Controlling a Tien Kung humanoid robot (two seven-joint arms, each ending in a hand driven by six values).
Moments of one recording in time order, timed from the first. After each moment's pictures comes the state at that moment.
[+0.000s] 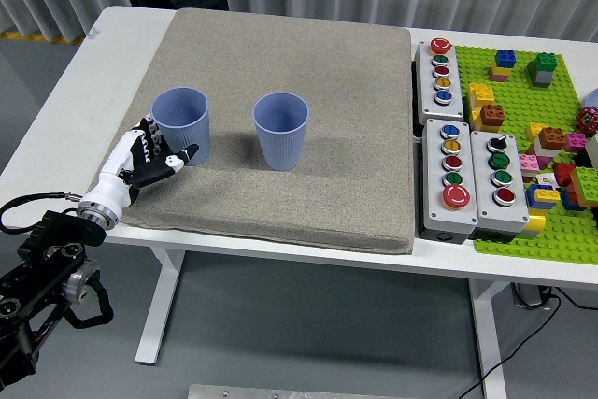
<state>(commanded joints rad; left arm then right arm) -0.22 0.32 -1.08 -1.21 0.96 0.09 -0.20 0.23 -0.09 1.14 0.18 -1.33 -0.02 -0.25</state>
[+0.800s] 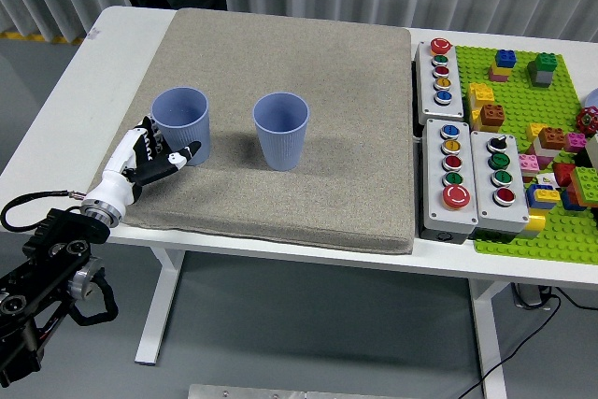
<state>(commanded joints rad) -0.24 0.30 -1.07 -1.19 0.97 0.11 -0.19 0.23 -0.09 1.13 0.18 -1.33 -0.02 -0.25</state>
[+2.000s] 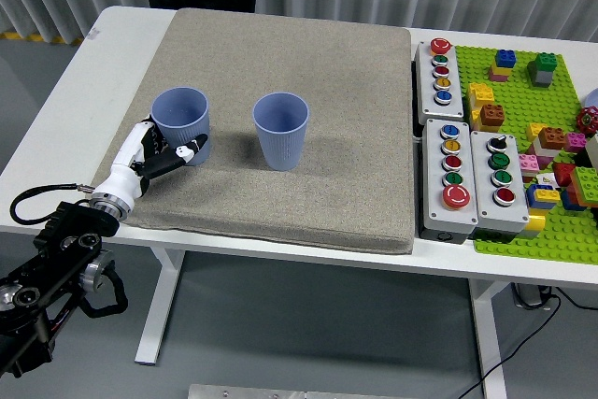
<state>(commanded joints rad) -0.27 0.27 -1.07 -1.16 1.00 0.12 -0.19 0.23 -0.09 1.14 0.18 -1.33 -0.02 -0.25</state>
